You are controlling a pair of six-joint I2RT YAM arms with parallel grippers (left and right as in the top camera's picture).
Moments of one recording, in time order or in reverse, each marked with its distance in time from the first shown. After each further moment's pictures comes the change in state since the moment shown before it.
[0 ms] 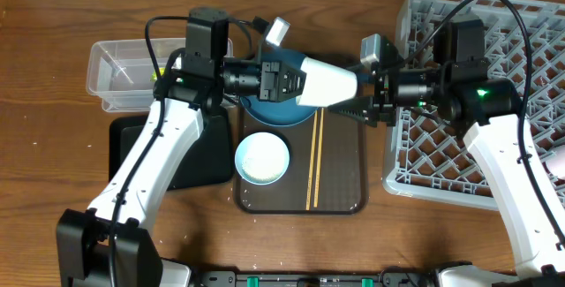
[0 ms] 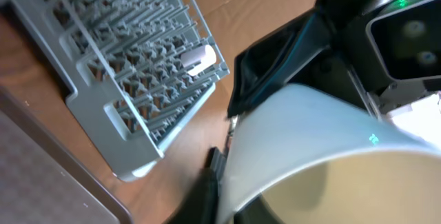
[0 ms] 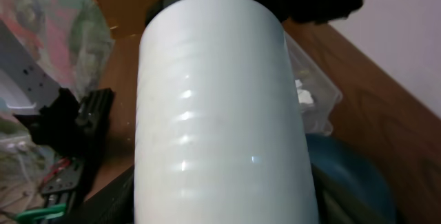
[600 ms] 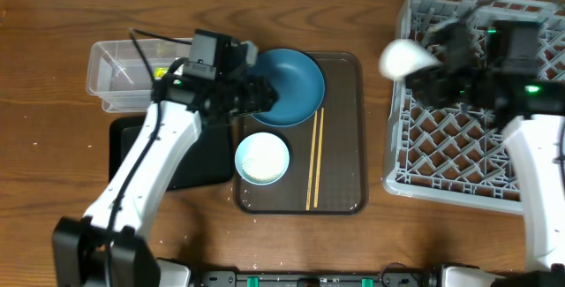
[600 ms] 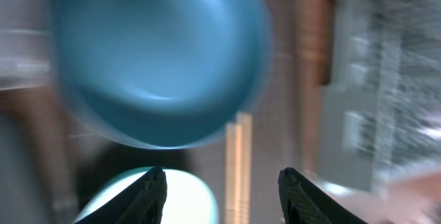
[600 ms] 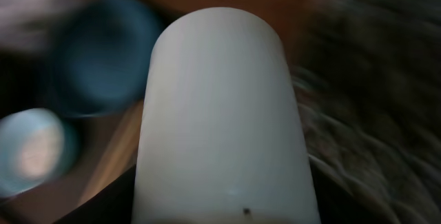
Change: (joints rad) left arm 0.015 -0.040 -0.003 -0.450 -0.903 0.087; right arm -0.276 -0.008 0.047 -0.225 0.787 0.412
